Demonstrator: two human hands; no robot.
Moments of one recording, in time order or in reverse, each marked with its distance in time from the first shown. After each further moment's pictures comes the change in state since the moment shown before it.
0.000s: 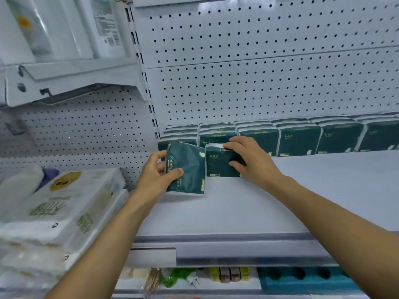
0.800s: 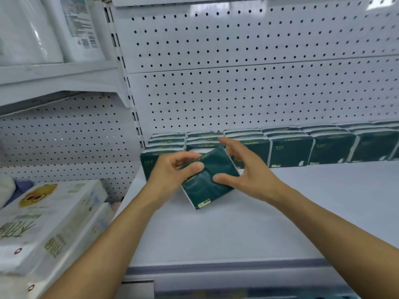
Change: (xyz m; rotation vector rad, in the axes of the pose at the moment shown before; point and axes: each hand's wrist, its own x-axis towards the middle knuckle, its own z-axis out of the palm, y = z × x) left_hand 0.043 0.017 0.058 0.057 -0.198 0.197; right_hand 0.004 -0.006 -0.028 0.465 -0.093 0.195
